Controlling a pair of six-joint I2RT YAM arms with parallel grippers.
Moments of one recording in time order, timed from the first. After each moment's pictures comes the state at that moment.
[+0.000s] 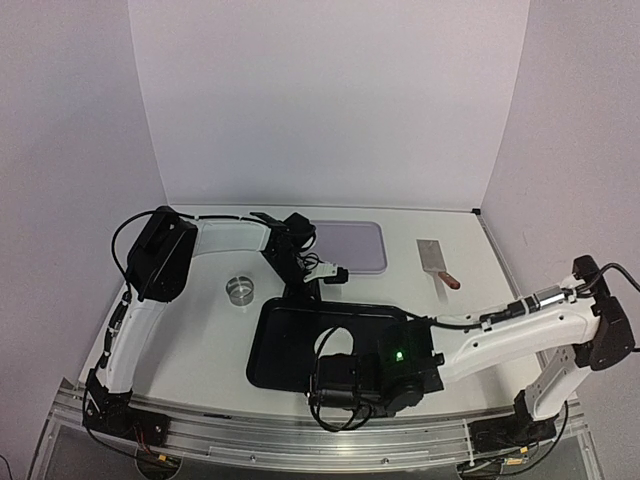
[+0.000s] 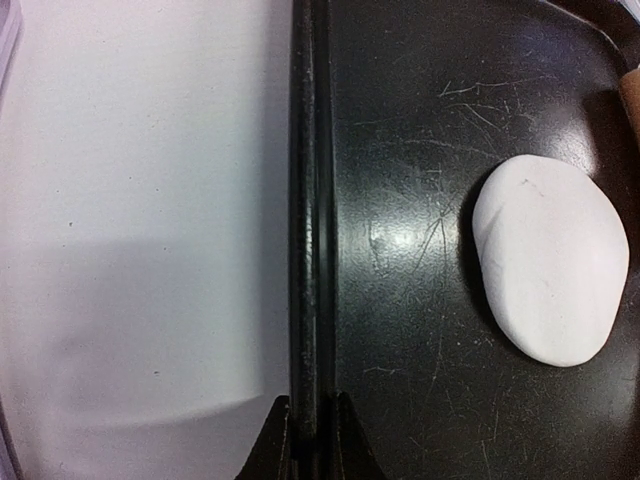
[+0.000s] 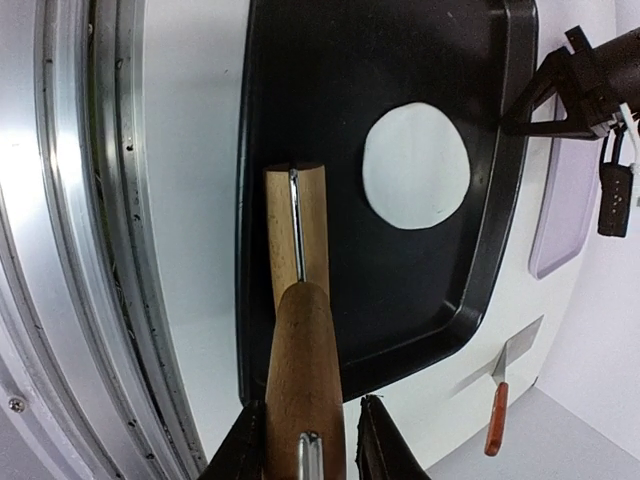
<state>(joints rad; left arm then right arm) -0.72 2.39 1.89 -0.77 0.53 0.86 1.52 1.73 1.31 -1.05 0.49 -0.11</state>
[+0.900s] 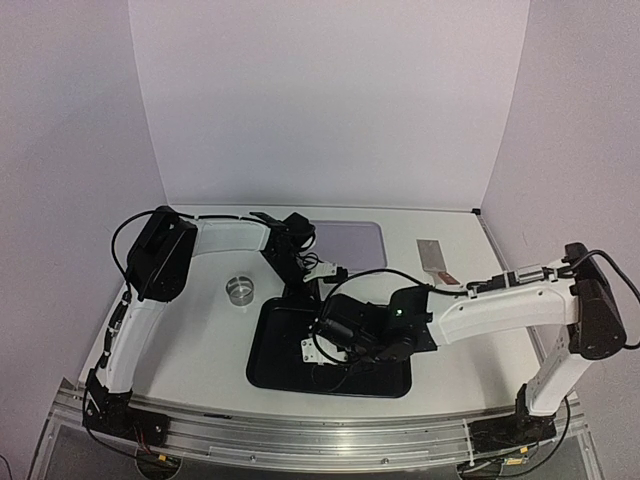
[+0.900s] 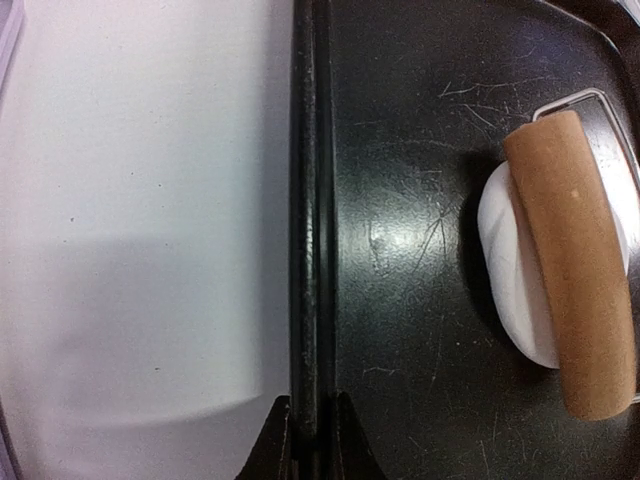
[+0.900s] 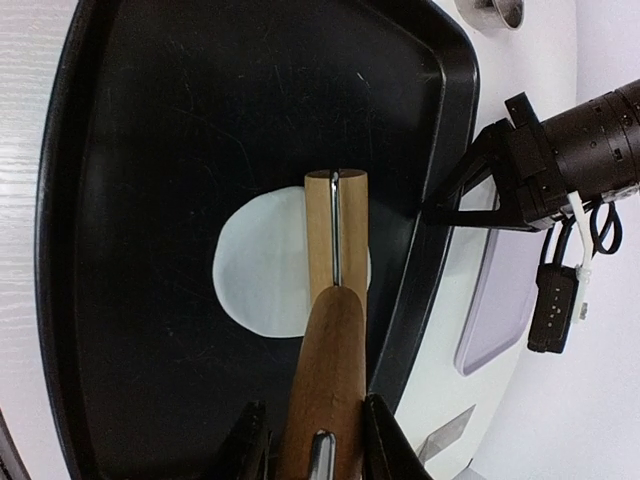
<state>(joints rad) -0.72 2.39 1.89 -0.77 0.53 0.86 1.29 1.73 1.19 -0.62 0.45 -0.60</state>
